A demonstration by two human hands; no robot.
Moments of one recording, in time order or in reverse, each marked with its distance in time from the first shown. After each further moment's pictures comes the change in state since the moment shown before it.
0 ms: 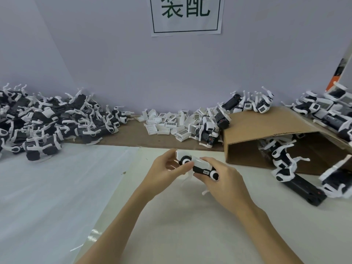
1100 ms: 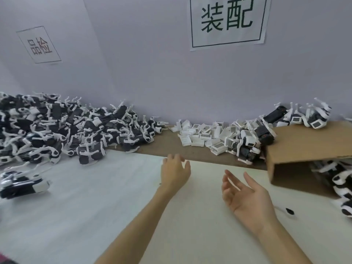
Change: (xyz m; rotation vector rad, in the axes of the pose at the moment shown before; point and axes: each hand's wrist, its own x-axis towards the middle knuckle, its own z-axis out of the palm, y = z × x) left_hand 0.060 -0.063 -0.062 0.784 0.430 -0.204; right_hand 0.033 -0.015 0.048 1.889 -0.291 0.797
